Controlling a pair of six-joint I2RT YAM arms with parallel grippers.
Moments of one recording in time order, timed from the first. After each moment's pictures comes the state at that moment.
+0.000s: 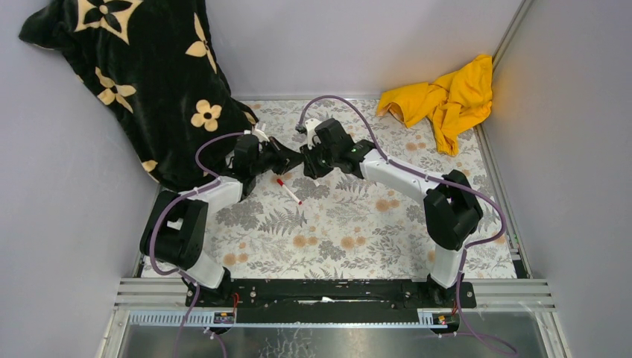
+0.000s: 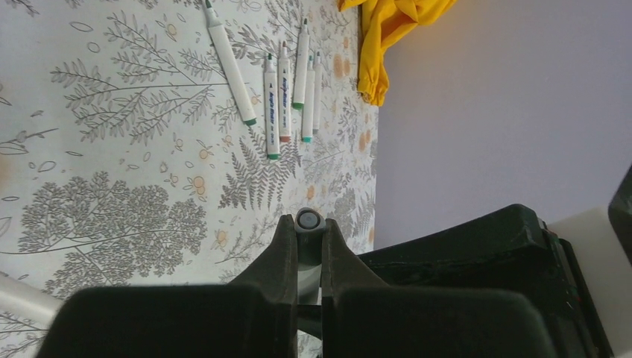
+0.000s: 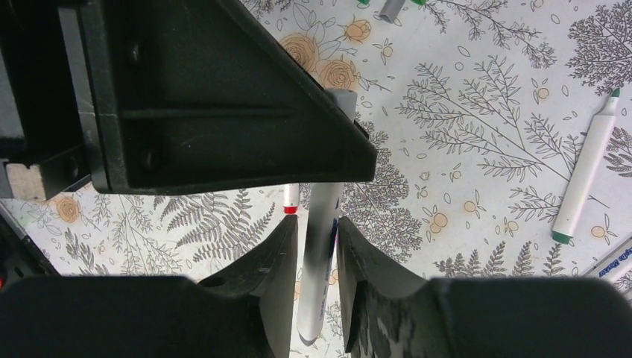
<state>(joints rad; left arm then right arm) -0.27 1.56 0.77 0.43 0.49 -1.10 0.76 1.85 1.46 -0.35 -0.18 0.13</state>
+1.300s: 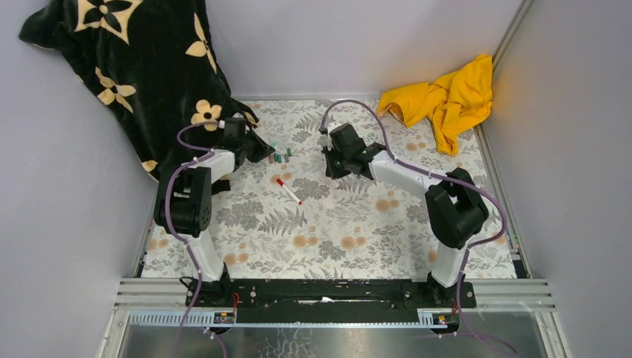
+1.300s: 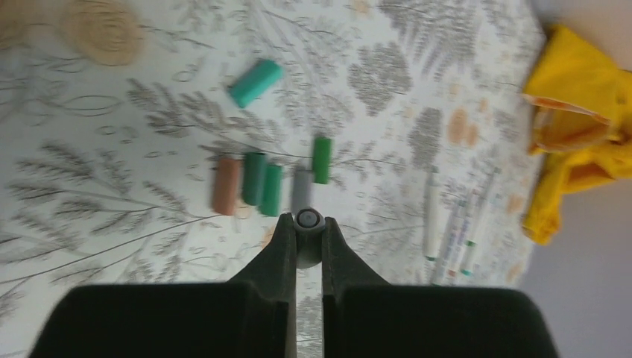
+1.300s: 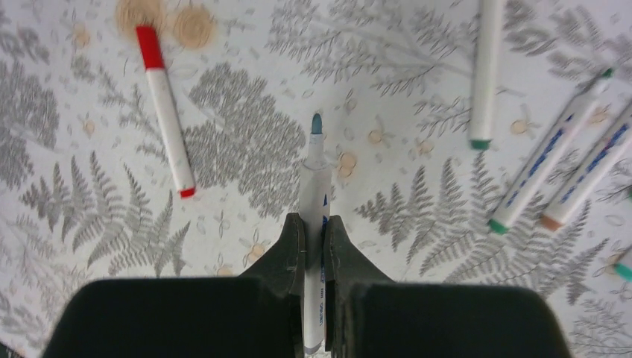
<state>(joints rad) -0.07 1.83 1.07 0.10 0.31 -0.84 0.67 1.81 1.28 -0.34 -0.06 0.21</state>
